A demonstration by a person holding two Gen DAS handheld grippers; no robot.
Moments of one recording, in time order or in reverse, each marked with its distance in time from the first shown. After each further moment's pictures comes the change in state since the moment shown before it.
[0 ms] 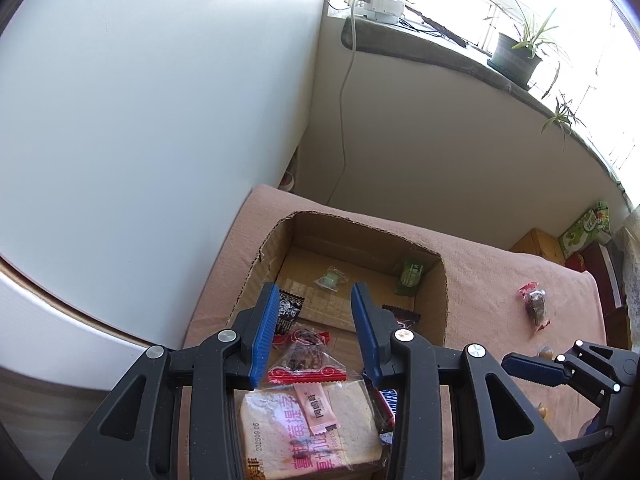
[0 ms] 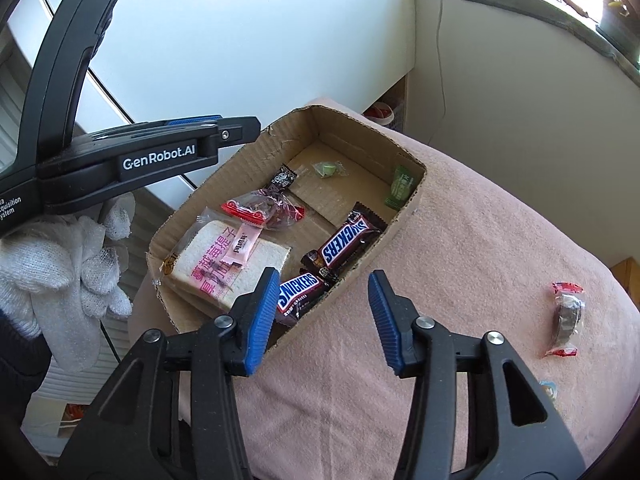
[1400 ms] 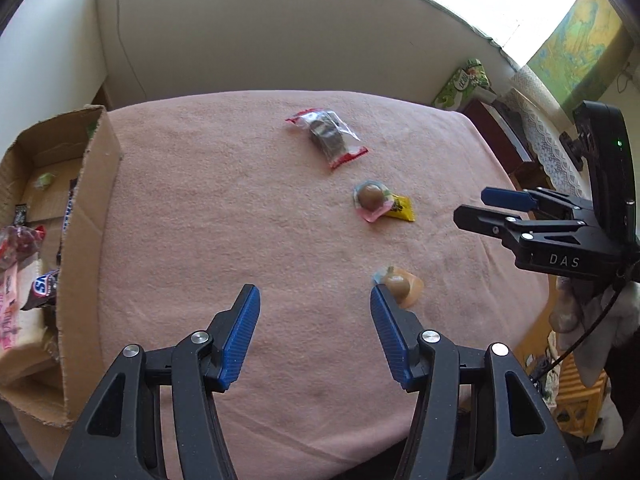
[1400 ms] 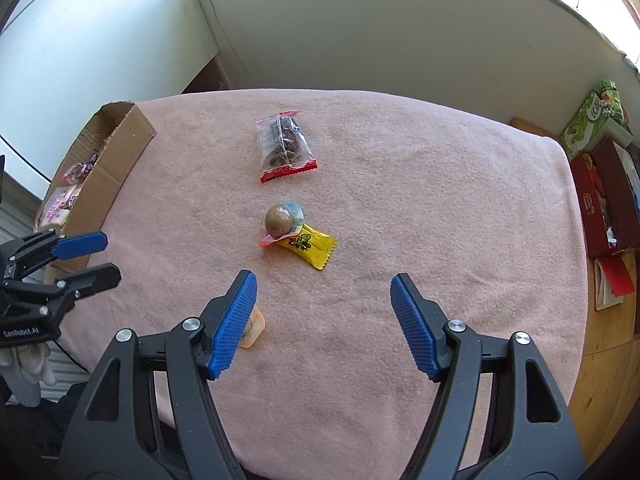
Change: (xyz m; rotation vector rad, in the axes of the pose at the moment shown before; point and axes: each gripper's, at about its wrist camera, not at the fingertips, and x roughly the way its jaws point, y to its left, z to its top) left arm 0.003 -0.214 -0.141 0.338 0.252 -0.373; right arm -0.094 -0.197 -0.194 0.348 -0.014 -0.272
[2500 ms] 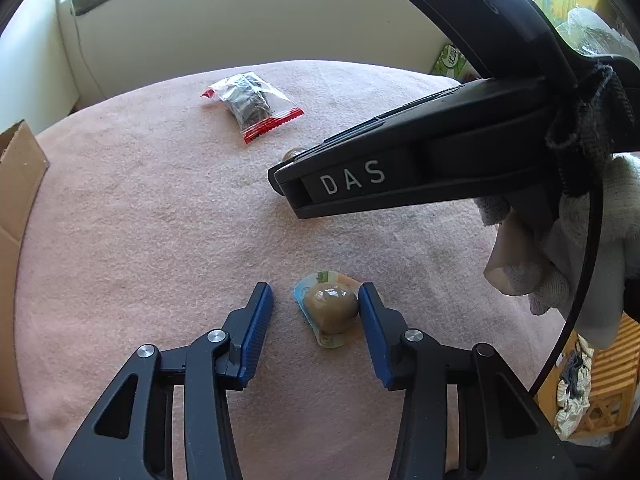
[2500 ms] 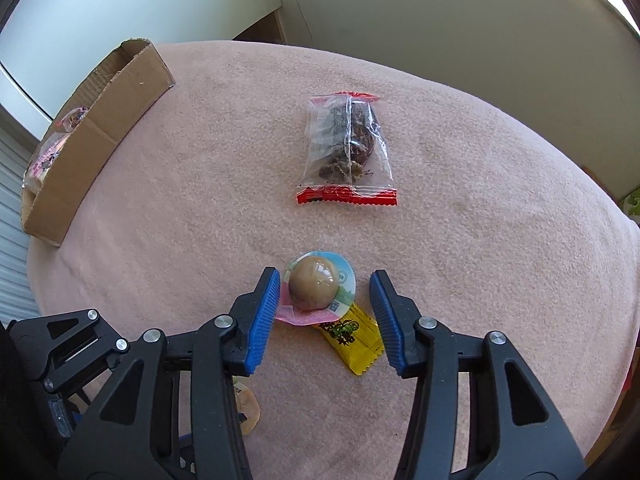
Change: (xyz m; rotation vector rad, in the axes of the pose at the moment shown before) left arm 0.072 -0.064 -0.015 0.077 -0.050 0.077; right arm 0.093 0.032 0.043 -0.236 0.101 0.109
